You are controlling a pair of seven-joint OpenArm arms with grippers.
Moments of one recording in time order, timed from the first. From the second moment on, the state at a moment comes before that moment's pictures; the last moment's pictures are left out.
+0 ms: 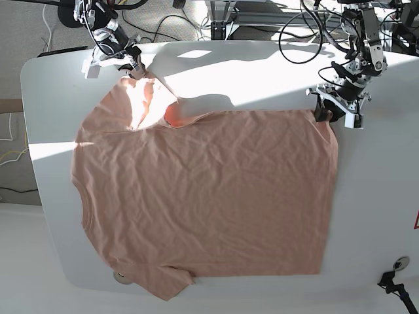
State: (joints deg) left arm 16.4 -12.0 -18.3 88.3 -24.7 -25.1 30.0; right arm -33.9 4.5 18.5 97.9 61.8 4.5 -37.0
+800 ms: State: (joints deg) left arm 19.9 -12.3 -18.7 87.9 -25.9 -25.6 28.4; right arm -38.5 4.5 18.6 107.5 61.4 4.5 -37.0
